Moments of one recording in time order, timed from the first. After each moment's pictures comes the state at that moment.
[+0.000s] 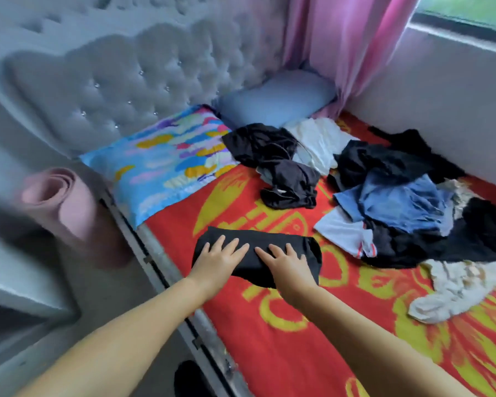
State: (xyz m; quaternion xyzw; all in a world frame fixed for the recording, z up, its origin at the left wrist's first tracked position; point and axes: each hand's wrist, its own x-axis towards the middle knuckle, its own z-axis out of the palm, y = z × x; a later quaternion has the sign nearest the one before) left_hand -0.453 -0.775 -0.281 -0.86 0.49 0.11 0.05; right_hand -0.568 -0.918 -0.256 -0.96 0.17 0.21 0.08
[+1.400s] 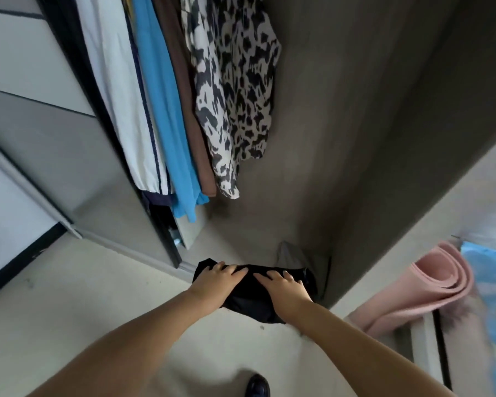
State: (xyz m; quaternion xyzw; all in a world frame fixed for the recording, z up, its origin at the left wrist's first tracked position) left_hand -0.232 0.110 -0.301 -0.99 0.01 0.16 0.03; right_hand -0.160 -0.068 -0.280 -0.89 -0.35 0.27 -0.03
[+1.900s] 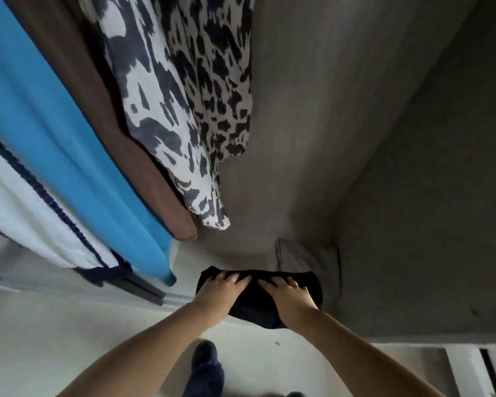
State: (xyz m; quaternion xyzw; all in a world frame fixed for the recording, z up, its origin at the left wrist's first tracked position) left_hand -0.041 0.237 -0.419 -0.97 0.11 0.22 0.01; right_hand -0.005 0.053 -0.392 -0.91 -0.24 0.34 -0.01
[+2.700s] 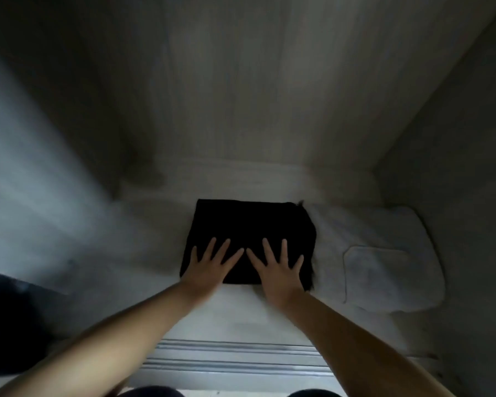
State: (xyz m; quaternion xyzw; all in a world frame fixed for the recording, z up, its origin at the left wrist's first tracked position) left_hand 0.119 0.292 -0.937 -0.97 0.11 0.21 0.05; right_hand 0.137 0.117 -0.916 -0.94 -0.18 0.27 -0.05
